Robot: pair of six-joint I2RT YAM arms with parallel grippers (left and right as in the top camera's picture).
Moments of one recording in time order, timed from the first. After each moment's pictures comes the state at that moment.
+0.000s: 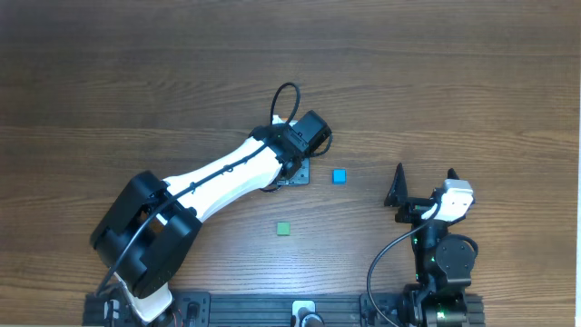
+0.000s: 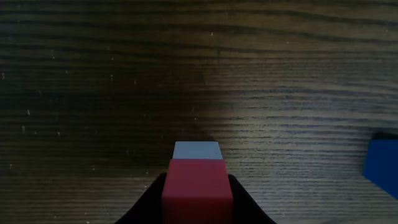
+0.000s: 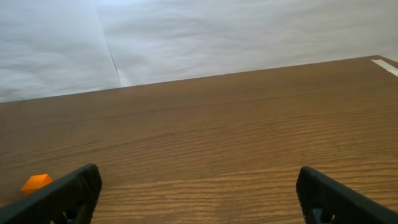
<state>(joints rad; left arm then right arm) -0.78 1.88 1.25 -0.76 -0.13 -0.76 0.03 0.02 0.01 -0.07 0.08 0.12</state>
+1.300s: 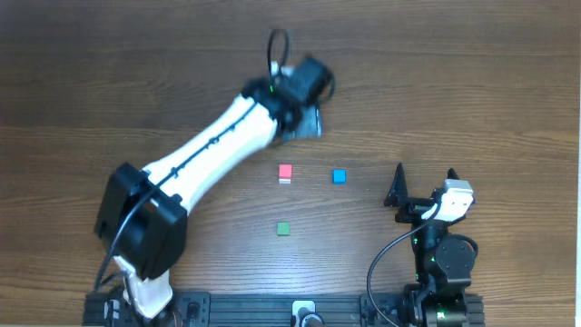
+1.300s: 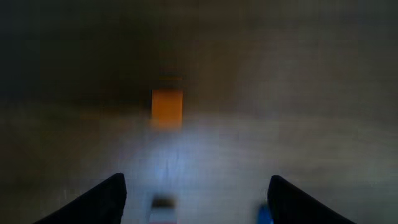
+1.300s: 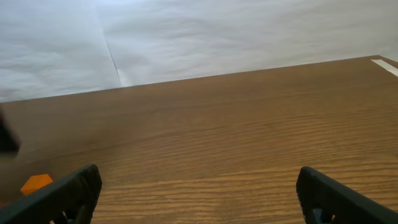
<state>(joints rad) -0.67 1.96 1.66 -0.90 -0.13 -0.73 0.03 0.02 0.01 -0.07 0.08 0.12</state>
